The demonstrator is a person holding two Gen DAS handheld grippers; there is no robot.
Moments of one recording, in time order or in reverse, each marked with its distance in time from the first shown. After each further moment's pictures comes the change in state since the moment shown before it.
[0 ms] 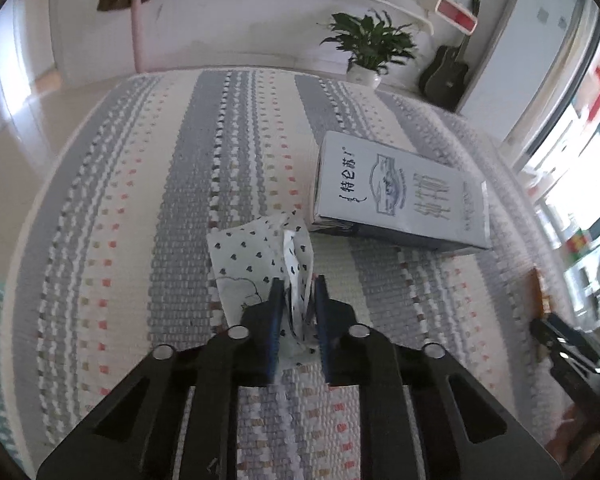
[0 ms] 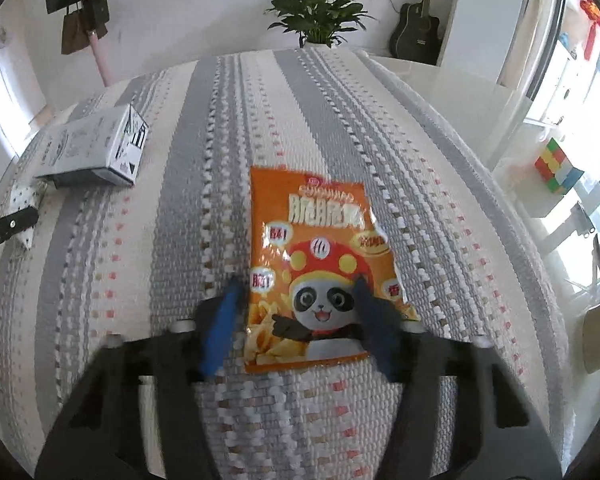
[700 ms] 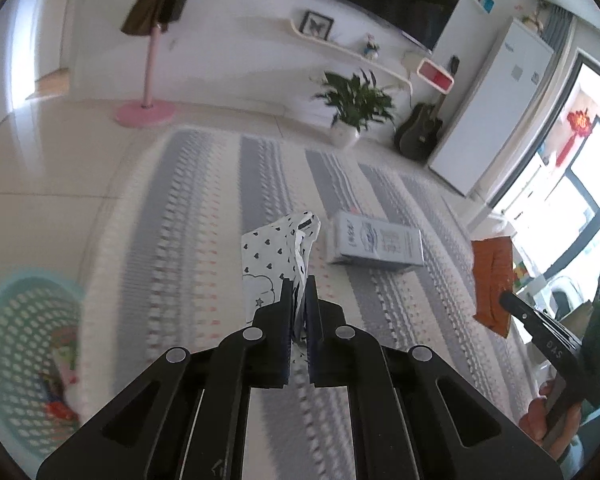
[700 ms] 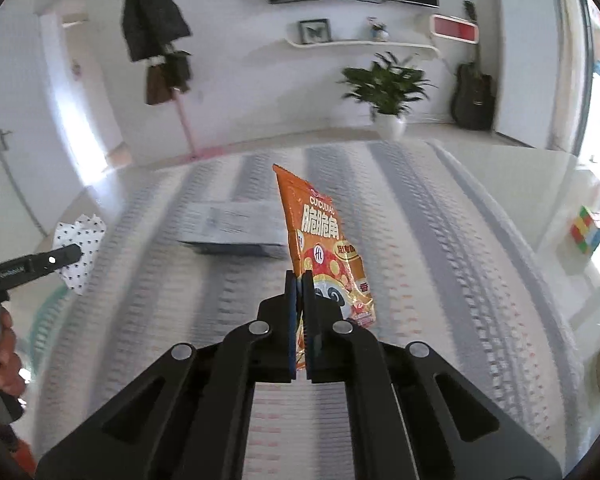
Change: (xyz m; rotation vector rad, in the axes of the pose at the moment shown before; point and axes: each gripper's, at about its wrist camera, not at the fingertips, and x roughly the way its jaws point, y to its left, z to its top) left arm -0.144 0.059 -0.022 -0.052 -0.184 -0.087; right arm -0.110 0.063 0.009 -0.068 -0.235 0.312
